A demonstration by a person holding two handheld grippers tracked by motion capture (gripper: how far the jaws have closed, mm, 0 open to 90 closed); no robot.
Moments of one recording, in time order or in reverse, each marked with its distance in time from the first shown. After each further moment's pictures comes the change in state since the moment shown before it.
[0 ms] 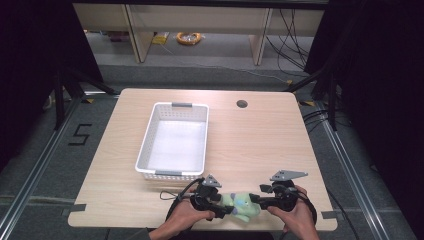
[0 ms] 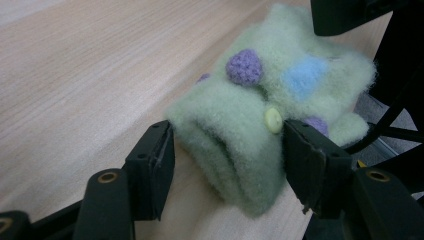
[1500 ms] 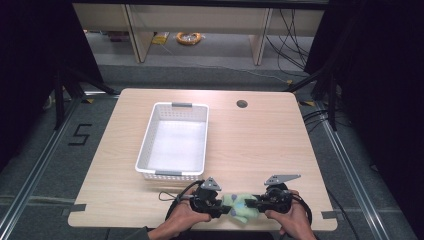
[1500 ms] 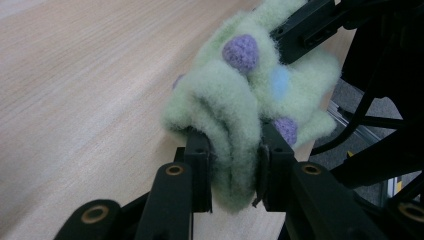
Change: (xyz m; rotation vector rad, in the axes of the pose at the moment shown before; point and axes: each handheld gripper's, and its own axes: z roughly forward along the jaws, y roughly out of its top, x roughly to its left) left arm -0.004 -0.004 -0.005 -0.008 -0.052 0.041; right arm 0.002 -0.009 0.016 0.049 0.152 0.012
